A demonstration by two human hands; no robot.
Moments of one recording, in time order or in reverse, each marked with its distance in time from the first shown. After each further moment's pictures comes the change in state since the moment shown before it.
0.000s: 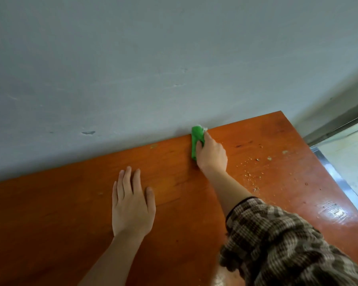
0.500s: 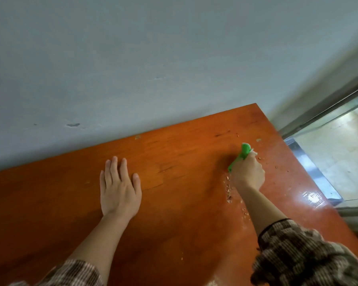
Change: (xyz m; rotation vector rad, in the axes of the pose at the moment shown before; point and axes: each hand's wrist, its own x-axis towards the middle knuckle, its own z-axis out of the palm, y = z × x) left_hand -0.002 0.006 -0.009 0.008 -0.067 0.007; right_hand -0.058 0.108 -0.078 -0.116 0.206 0.488
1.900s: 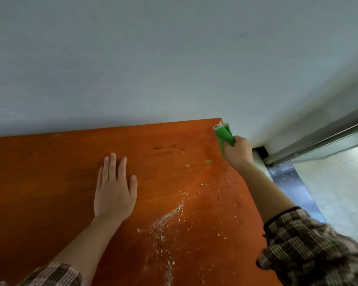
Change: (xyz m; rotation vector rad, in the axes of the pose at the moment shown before) left_hand 0.000 0.211 0.071 -0.031 0.057 -0.047; right_hand 0.245 0.043 -0.035 0.176 -0.344 -0.421
